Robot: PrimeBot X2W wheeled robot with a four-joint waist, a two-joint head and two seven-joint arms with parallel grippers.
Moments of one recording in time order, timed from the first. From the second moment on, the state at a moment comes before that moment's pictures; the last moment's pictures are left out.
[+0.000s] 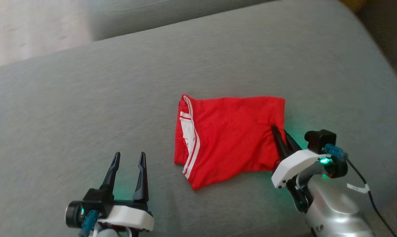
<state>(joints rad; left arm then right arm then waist) -0.05 0.05 -0.26 0.33 -0.25 0.02 -0.25 -0.44 -0.05 0.31 0.90 0.35 0.12 -0.24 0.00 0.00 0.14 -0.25</state>
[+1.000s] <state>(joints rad) -0.15 0.05 -0.27 0.36 -0.18 -0.04 -0.25 -0.90 -0.33 0.01 1.08 0.06 0.12 -0.18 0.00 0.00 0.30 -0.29</state>
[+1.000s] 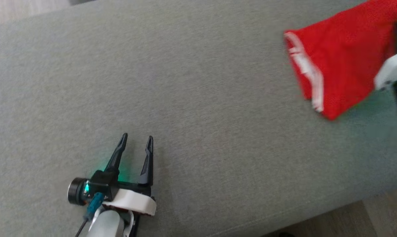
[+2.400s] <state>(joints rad) -0.10 0.05 -0.11 0.36 -0.21 0.03 -0.25 -0.36 -0.06 -0.05 0.63 0.09 0.12 -0.25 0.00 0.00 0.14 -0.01</state>
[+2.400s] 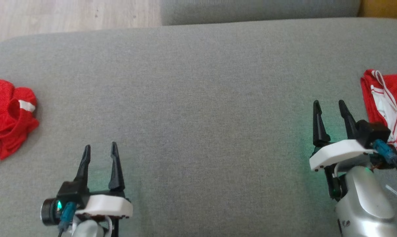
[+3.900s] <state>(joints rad) -0.01 0.05 -0.04 0.38 -0.22 0.03 -0.25 -0.24 -0.06 0.07 0.65 0.16 0.12 -0.25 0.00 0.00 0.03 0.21</state>
